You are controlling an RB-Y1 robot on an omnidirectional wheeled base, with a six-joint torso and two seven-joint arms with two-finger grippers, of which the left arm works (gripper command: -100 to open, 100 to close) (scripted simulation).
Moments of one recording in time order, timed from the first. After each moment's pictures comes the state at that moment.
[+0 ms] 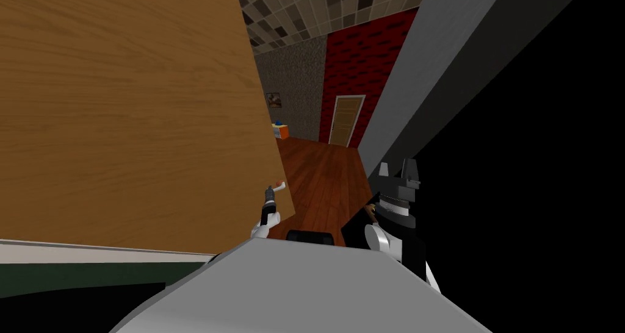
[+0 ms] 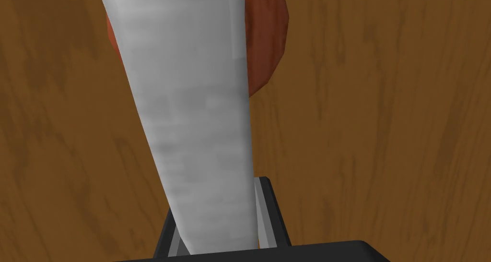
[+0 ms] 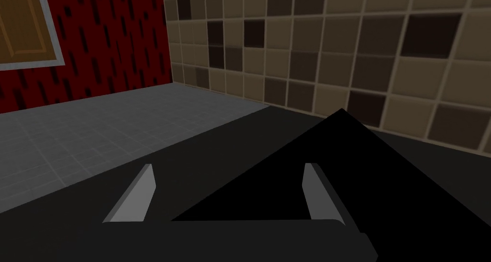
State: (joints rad) arm -0.19 0.04 0.39 -0.60 0.23 -0.83 -0.25
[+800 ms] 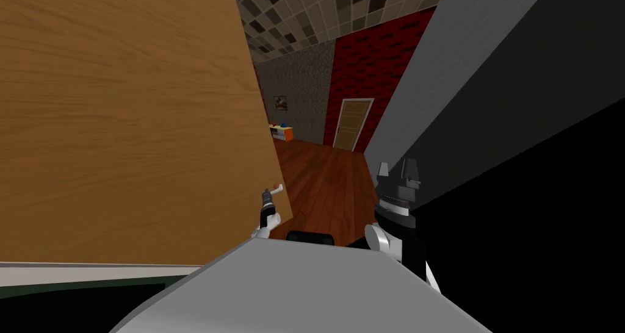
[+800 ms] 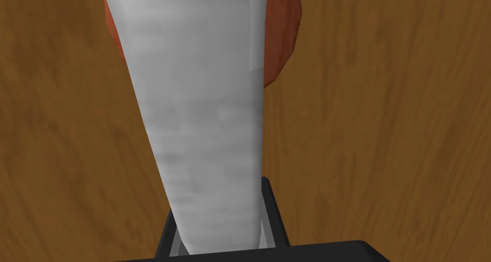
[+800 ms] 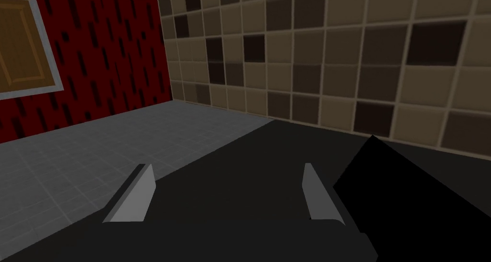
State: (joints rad) arm -0.18 0.00 0.47 -0.62 0.27 -0.84 -0.30
